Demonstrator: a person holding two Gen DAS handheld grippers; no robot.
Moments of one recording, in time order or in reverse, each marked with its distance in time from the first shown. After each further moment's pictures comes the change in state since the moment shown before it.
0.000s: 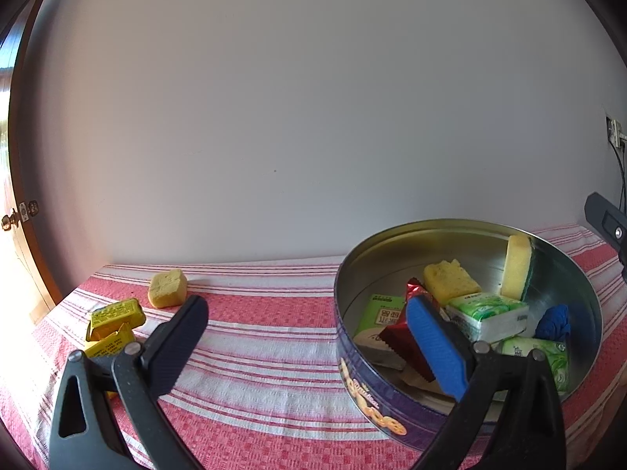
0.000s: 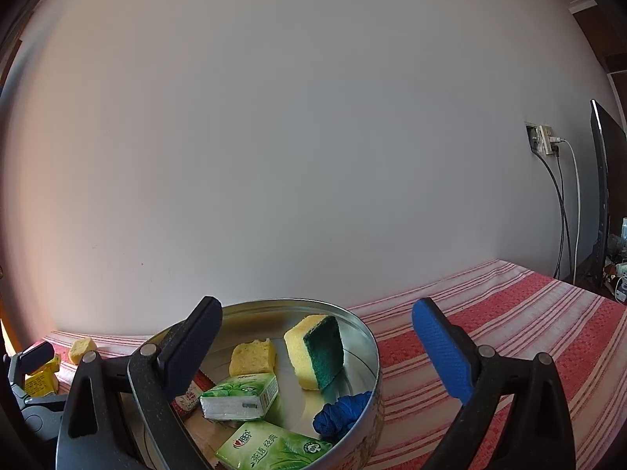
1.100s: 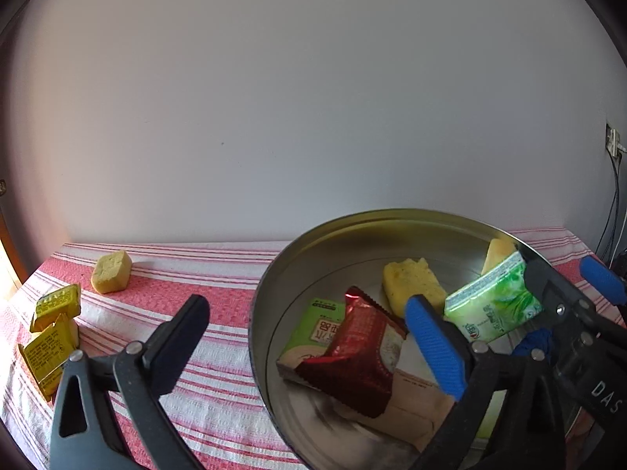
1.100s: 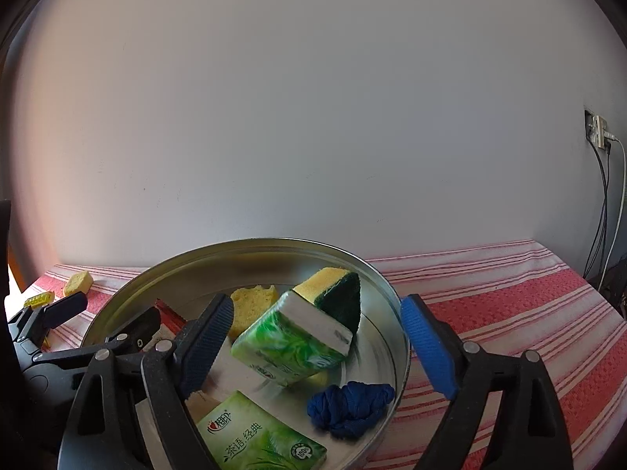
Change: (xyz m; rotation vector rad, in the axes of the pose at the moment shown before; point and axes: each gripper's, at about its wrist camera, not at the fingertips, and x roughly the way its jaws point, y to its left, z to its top) left arm 0.042 -0.038 0.011 -0.037 0.103 -0.096; right arm 0.064 -0.003 -0.008 -0.126 0.255 0.098
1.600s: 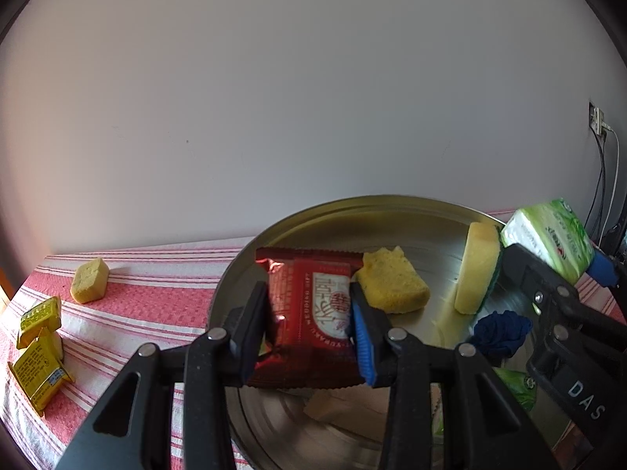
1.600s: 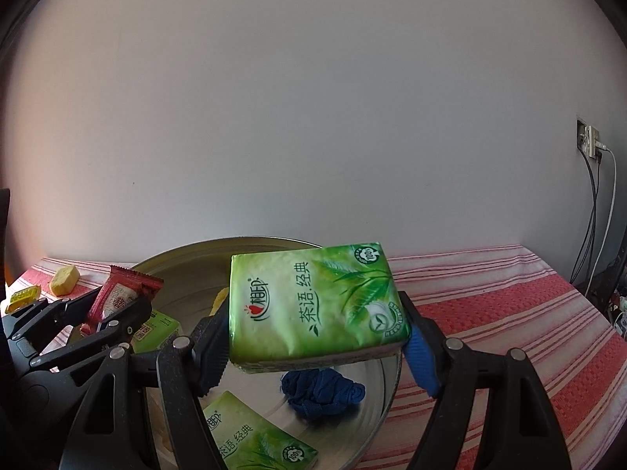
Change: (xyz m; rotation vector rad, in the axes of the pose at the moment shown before) left arm 0.012 -0.017 0.001 0.060 0.054 -0.064; right arm -0.001 0.003 0.004 -0.048 0.020 -0.050
